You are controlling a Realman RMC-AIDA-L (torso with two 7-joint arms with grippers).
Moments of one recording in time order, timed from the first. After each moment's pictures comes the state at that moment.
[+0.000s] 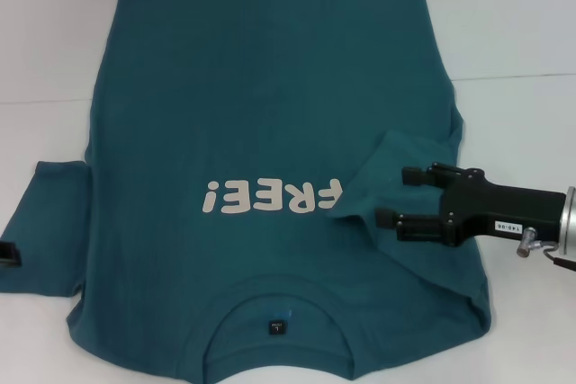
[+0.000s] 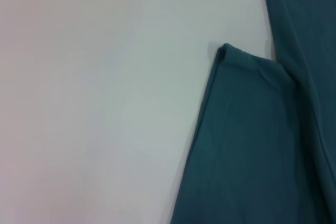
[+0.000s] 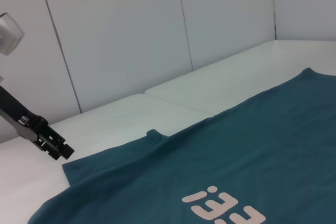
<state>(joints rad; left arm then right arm) -0.53 -2.15 0.63 1.22 2.83 1.38 -2.74 0.48 2.08 -0.72 -0.67 -1.91 -1.41 1.35</state>
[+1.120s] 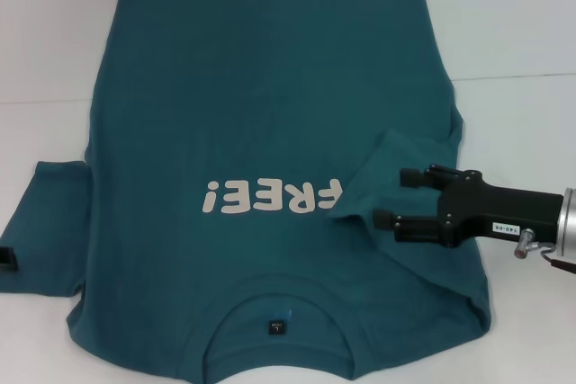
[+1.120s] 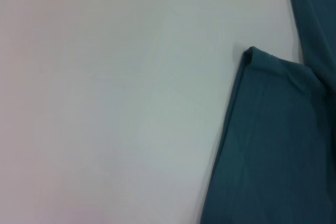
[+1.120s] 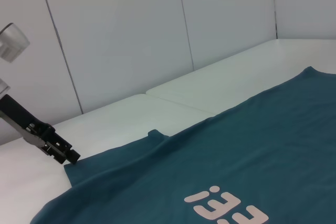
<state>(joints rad) -0.53 -2.15 0.64 1.15 2.85 1.28 -2.73 0.48 2.09 -0.72 -0.66 -1.91 -1.40 1.35</state>
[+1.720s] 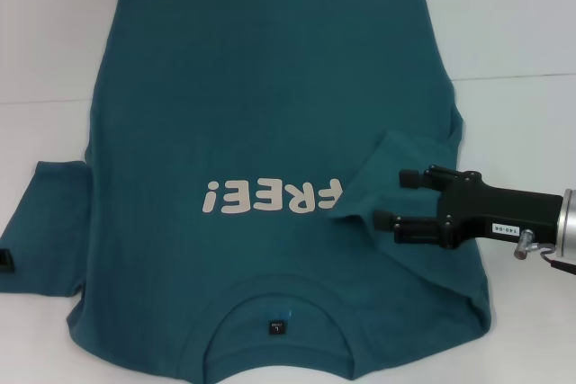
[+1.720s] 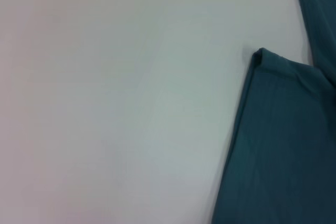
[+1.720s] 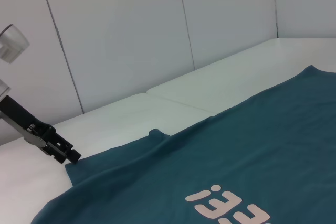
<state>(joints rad) -0.52 -2.15 0.63 1.14 2.85 1.26 -2.72 0.48 2.09 -0.72 -0.66 -1.91 -1.40 1.35</state>
